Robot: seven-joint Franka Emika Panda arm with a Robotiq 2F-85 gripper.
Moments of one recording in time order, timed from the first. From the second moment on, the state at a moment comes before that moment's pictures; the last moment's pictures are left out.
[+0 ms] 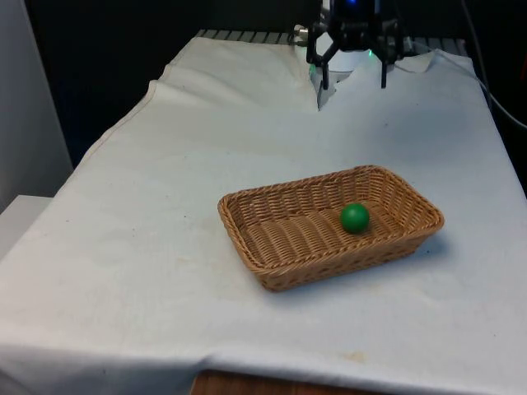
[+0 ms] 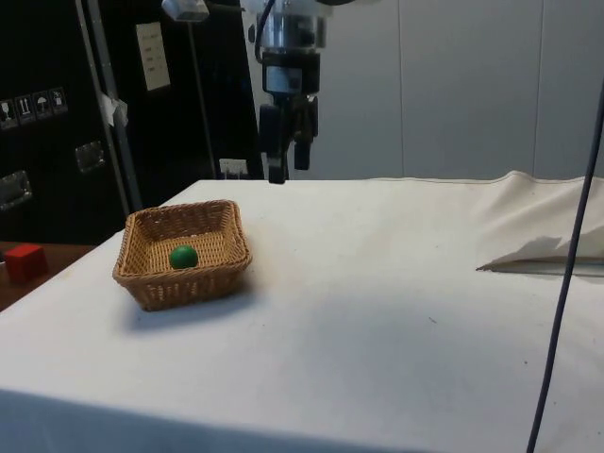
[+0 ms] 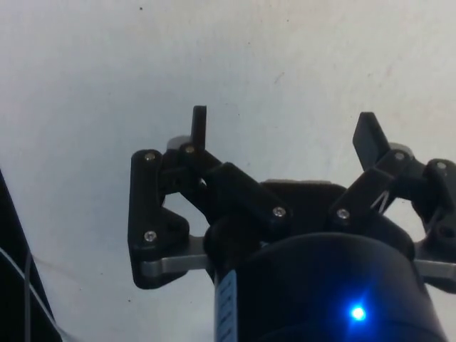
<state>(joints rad) 0.47 -0.01 -0.42 -2.43 0.12 2.54 -0.02</state>
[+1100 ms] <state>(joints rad) 0.47 -0.09 -0.43 -2.37 -0.01 2.41 -0.02</state>
